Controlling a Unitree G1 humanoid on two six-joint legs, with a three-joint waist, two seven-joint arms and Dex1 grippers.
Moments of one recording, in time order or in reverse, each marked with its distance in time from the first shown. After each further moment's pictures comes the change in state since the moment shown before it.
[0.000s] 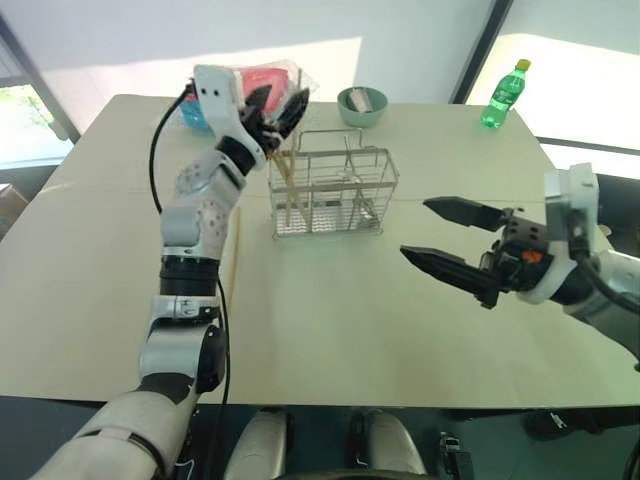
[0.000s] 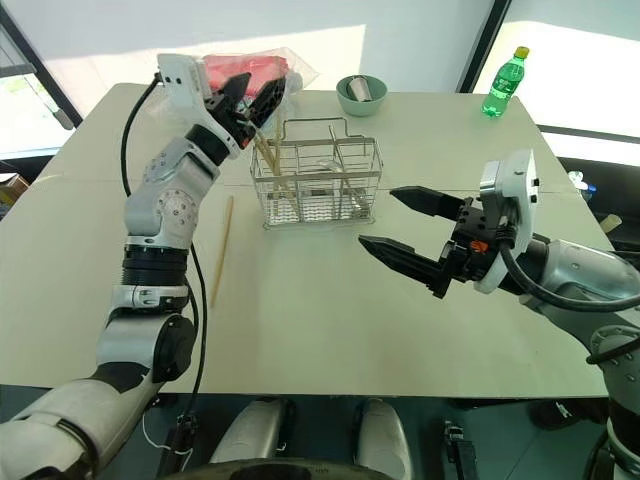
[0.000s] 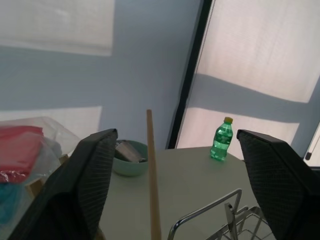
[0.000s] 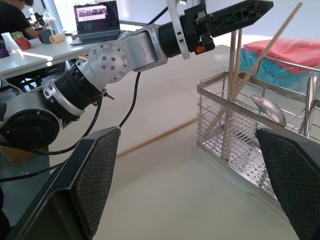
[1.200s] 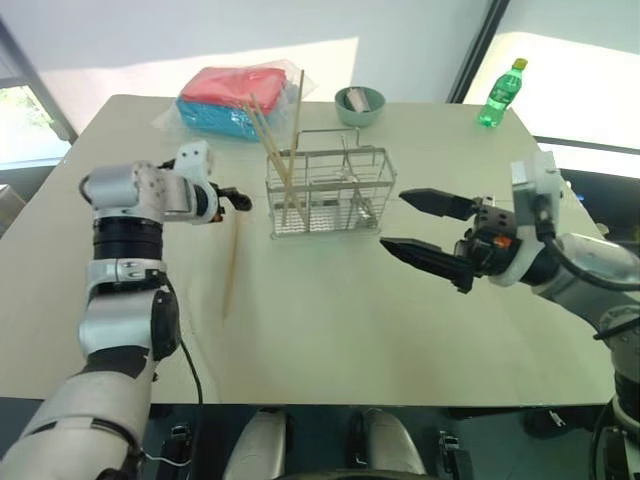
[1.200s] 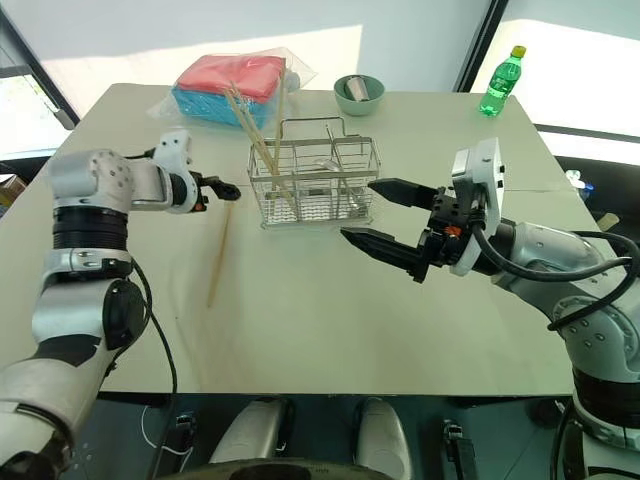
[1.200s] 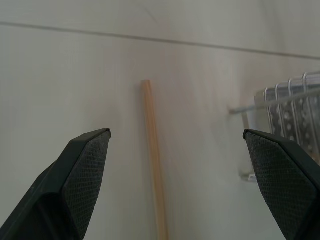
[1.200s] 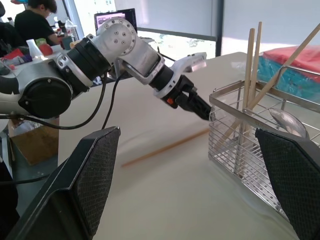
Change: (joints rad) left arm -0.145 0.235 -0.001 0.296 0.058 1.017 0.258; right arm -0.120 0.070 0.148 0.094 -0.100 -0.028 0.075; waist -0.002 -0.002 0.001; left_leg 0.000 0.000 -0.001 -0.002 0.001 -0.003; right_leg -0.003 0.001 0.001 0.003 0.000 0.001
